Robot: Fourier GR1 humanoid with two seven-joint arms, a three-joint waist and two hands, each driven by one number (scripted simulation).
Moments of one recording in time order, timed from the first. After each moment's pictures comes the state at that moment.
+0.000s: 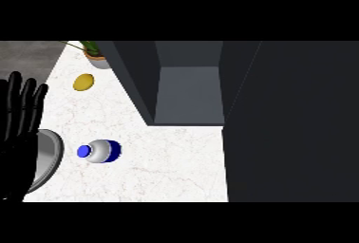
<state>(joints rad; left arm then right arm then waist) -0.01 0.09 0.04 -2.10 0.02 -0.01 0.00 0.00 -0.11 -0.01 -2.10 -0.04 -0.02 0.01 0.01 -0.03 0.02</state>
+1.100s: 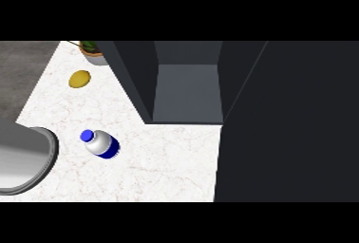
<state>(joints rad) 0.57 0.26 0.25 -2.30 0.77 -0.56 -0.11 0.24 -0.12 0.20 -2.45 -0.12 0.08 0.25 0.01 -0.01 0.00</state>
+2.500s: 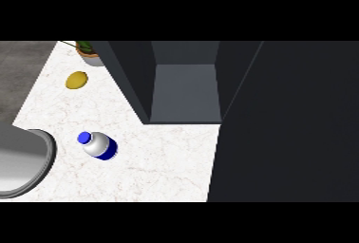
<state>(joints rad) 0.54 0.16 0.32 -2.29 0.74 -0.58 -0.01 0.08 -0.11 0.32 -2.50 -0.04 -0.07 0.48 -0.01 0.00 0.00</state>
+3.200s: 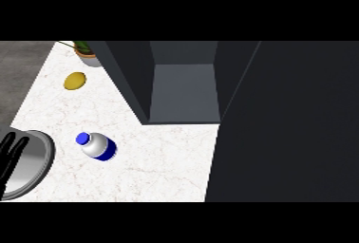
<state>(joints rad) 0.29 0.14 0.31 -2.04 0.52 -0.51 0.00 0.08 -0.12 0.38 -2.51 -0.02 -0.11 0.50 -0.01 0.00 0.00</state>
